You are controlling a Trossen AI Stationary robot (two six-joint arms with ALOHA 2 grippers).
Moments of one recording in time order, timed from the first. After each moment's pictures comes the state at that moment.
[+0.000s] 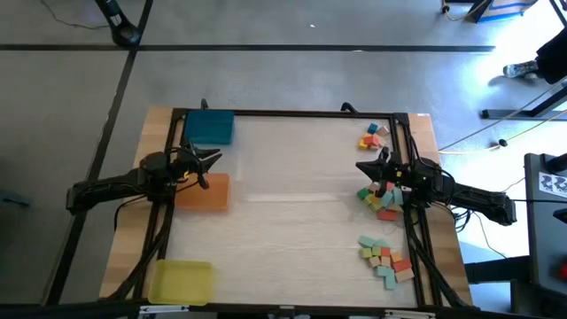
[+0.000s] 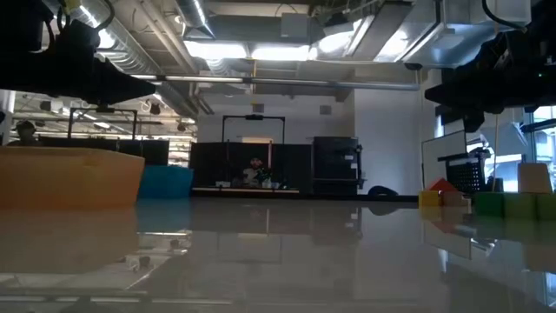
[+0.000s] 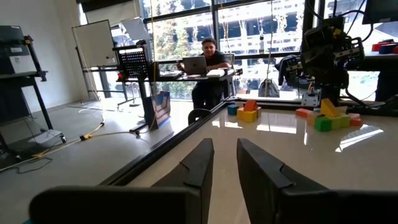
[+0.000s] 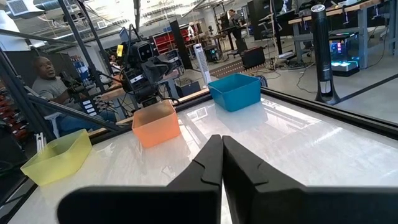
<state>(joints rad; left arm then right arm) 0.24 0.01 0.01 0.05 -0.26 0.11 -0.26 0.03 0.01 0.05 -0.01 0.28</state>
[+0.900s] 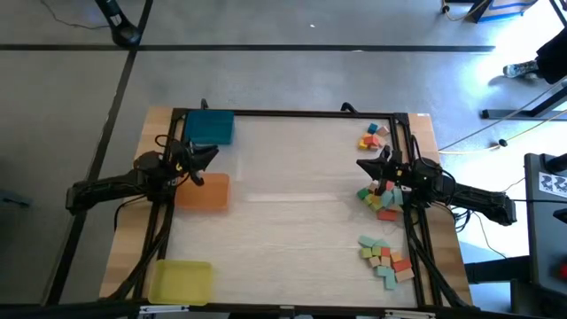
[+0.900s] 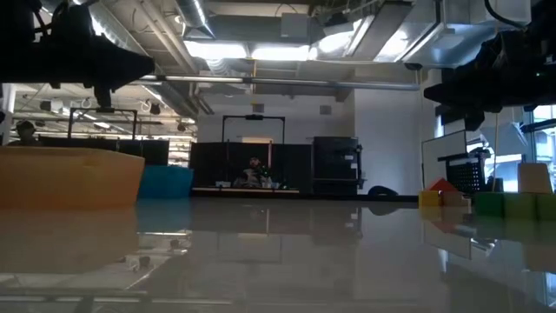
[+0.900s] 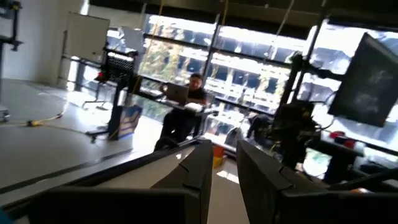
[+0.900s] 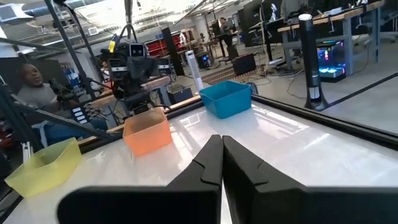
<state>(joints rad) 0.23 0.02 0.01 0.22 -0.22 -0.21 -0.26 0.03 0.01 0.07 0.03 0.27</state>
